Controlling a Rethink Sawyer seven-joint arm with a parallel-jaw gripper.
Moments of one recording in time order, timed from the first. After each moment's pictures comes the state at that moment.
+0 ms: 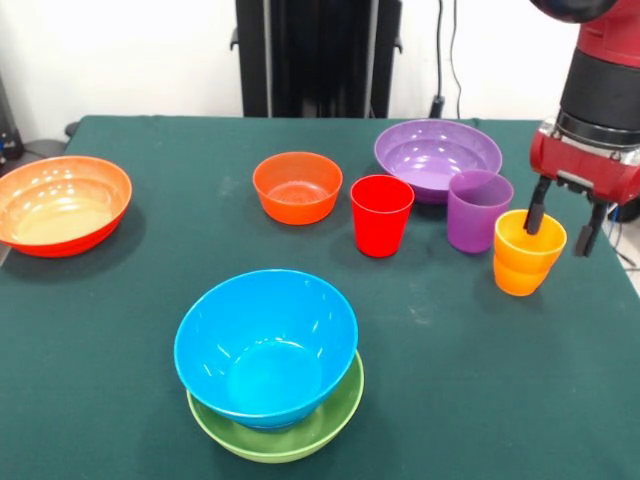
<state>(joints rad) -0.07 -0.55 0.39 1.39 -0.69 0.73 3.19</state>
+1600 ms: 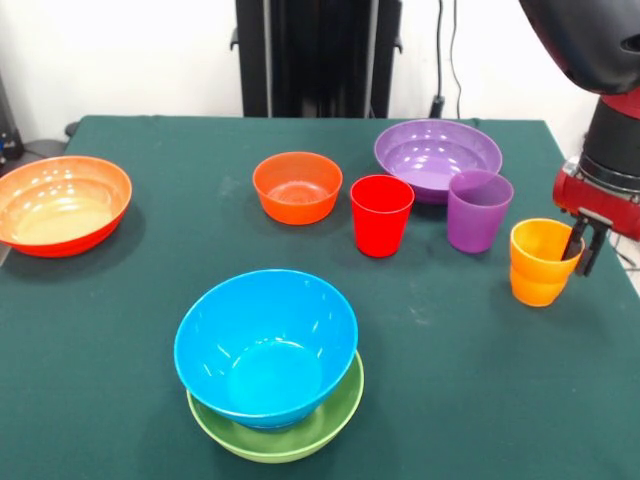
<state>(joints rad) 0.01 -0.43 0.36 1.27 -0.66 0.76 3.19</state>
